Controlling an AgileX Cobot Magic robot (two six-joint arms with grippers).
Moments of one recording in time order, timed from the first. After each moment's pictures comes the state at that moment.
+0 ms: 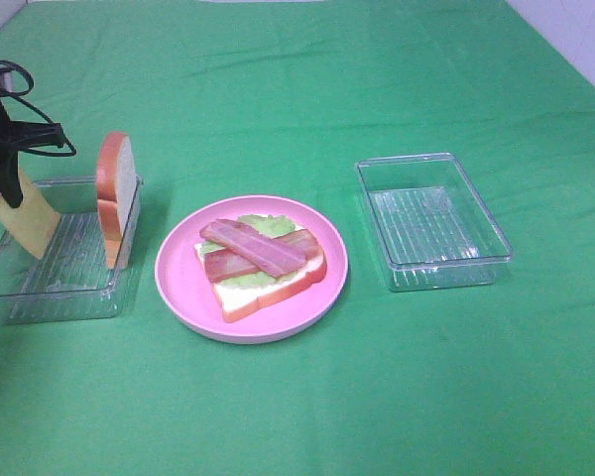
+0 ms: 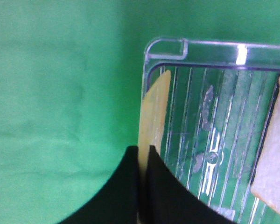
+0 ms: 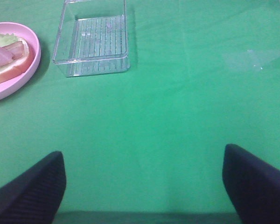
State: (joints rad) left arm 0.03 2.21 -1.74 -0.06 1.10 -0.14; right arm 0.09 0.00 -0.46 -0.03 1.11 0.04
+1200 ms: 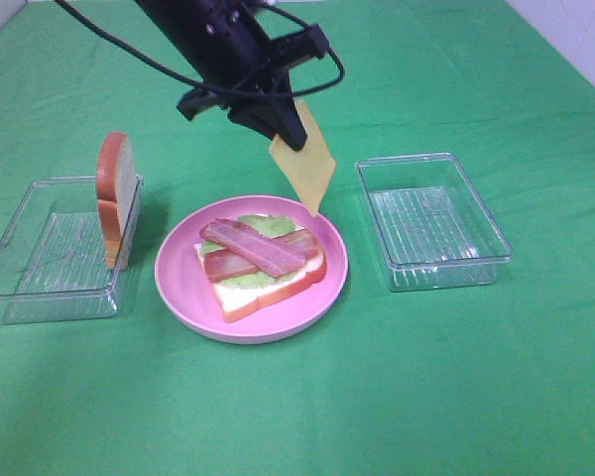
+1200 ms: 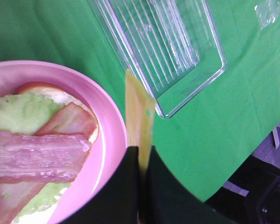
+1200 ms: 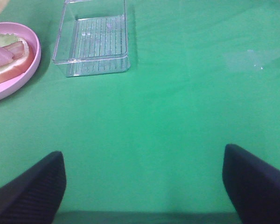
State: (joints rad) left arm -0.44 2.26 -2.04 -0.61 1.17 0.02; right arm 0.09 0.00 -0.46 -0.03 1.11 0.04
